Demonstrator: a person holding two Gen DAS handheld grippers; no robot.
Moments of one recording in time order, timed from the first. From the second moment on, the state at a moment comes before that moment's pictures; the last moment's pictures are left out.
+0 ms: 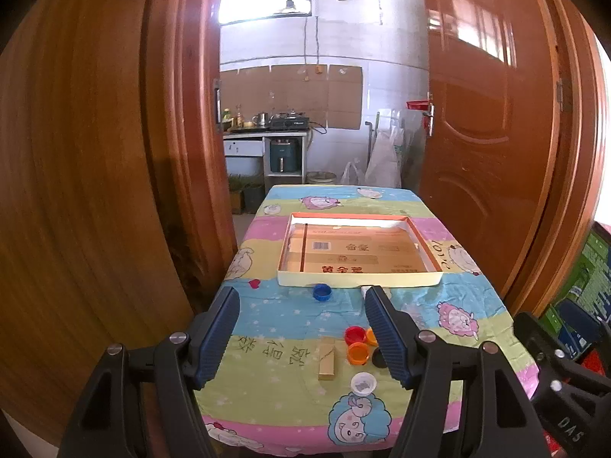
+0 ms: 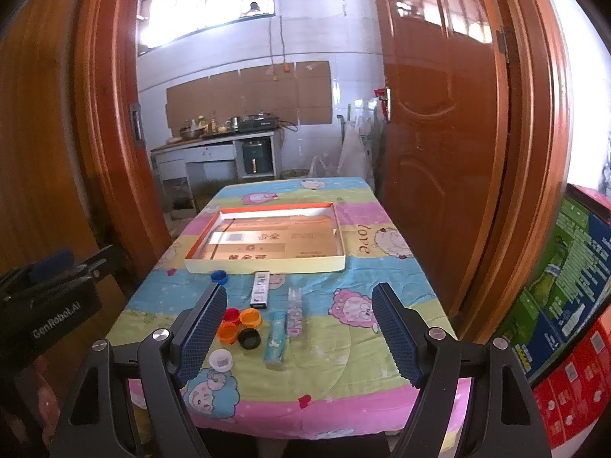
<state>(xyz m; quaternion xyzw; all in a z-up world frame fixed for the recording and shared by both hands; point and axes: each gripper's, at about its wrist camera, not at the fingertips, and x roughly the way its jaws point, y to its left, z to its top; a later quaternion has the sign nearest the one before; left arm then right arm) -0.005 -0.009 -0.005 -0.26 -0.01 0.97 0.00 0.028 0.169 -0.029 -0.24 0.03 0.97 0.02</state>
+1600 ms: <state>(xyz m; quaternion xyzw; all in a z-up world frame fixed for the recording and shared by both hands) -0.125 0.001 -0.165 -0.45 0.02 0.89 0.08 -0.120 0.197 -0.143 -0.41 0.07 0.91 -0.02</state>
